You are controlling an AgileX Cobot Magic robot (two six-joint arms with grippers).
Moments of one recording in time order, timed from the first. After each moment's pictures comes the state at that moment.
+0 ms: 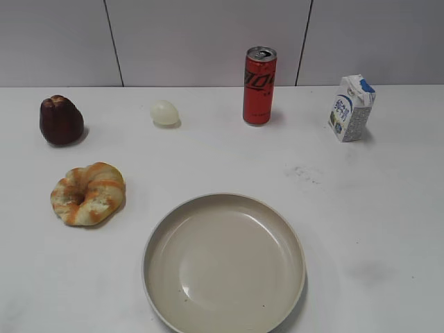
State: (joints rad) left arm -0.20 0.01 -0.49 -0.02 1.08 -0.08; right arm 0.11 0.13 -0.44 0.05 0.53 -0.01
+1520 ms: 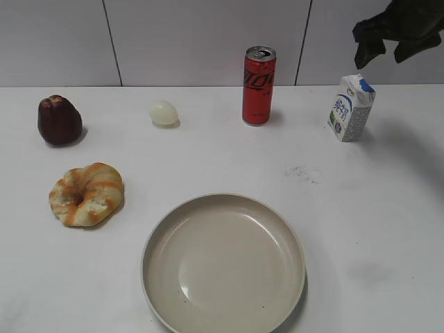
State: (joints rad) left arm -0.20 0.01 -0.49 -0.02 1.08 -0.08; right arm 0.11 2.09 -1.83 0.05 0.91 -0.06
